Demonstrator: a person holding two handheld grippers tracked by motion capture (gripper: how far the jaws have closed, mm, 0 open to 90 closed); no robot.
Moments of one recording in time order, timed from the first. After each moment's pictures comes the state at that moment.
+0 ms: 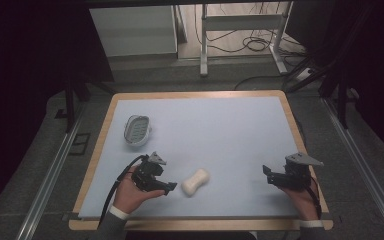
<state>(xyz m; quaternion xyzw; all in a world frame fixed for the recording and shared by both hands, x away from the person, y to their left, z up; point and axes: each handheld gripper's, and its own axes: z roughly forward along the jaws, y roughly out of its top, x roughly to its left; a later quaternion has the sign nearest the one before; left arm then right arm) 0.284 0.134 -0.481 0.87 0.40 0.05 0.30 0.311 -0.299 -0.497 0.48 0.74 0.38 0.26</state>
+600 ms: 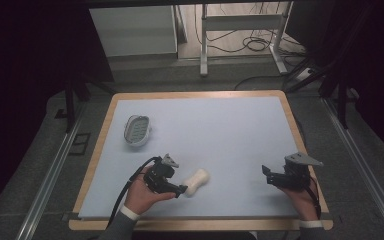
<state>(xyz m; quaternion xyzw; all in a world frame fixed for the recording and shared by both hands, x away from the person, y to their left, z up) 0.285 0.105 -0.483 0.88 0.37 0.04 0.29 0.309 -0.296 -0.495 0.48 0.74 0.38 0.26</state>
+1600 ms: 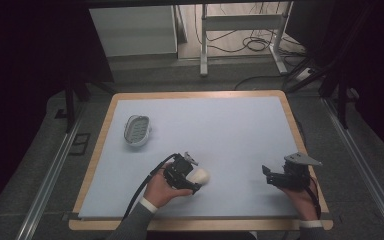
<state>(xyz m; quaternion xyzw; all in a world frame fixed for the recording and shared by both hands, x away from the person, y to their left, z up) 0.307 0.055 -0.494 0.90 0.36 0.03 0.26 0.311 -0.296 -0.497 0.48 0.75 0.37 0.27</state>
